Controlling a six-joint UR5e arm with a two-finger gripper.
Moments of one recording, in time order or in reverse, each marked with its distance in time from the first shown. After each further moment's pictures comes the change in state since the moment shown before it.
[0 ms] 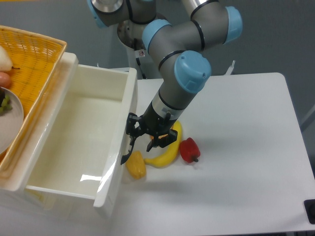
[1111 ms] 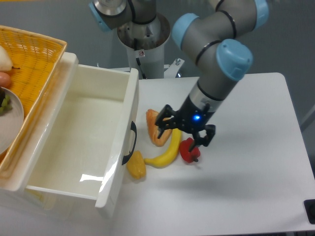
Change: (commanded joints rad) arm 0.166 -0.035 0.023 0.011 0.086 0.323
